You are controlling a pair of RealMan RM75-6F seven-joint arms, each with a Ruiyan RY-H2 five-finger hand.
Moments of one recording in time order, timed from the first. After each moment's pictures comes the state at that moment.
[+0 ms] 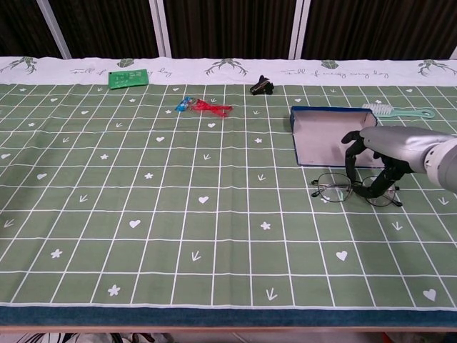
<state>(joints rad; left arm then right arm) -0.06 -1.13 -0.10 -1.66 1.41 1.51 0.01 0.67 -1.56 0.15 -1.59 -0.74 1.05 -0.62</state>
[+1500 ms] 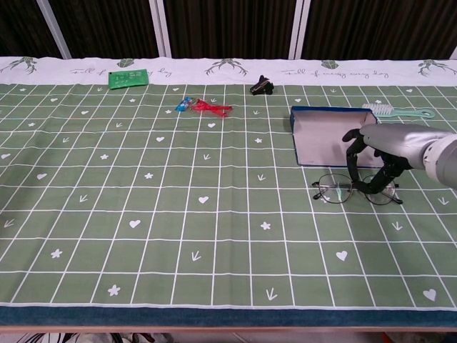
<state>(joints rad) -0.06 -1.13 -0.09 -1.67 1.40 1.51 0.01 0.70 -1.55 0.15 -1.60 -0.70 1.06 -0.63</state>
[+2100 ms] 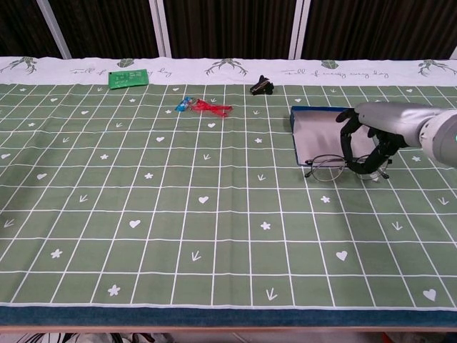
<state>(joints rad) -0.06 -1.13 -0.10 -1.67 1.40 1.51 0.01 0.73 -1.51 0.20 -1.63 -0.70 1.05 -0.62</state>
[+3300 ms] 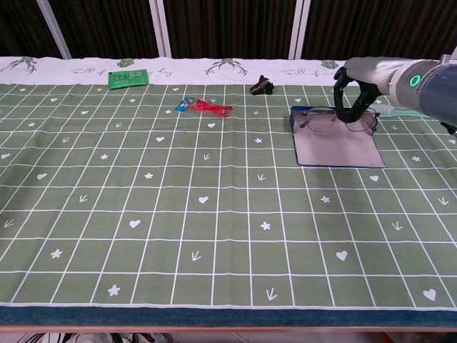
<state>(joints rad) -0.06 -1.14 -0.10 -1.67 1.39 1.52 0.01 0.91 -1.61 0.30 -1.25 -0.57 0.91 -0.62</state>
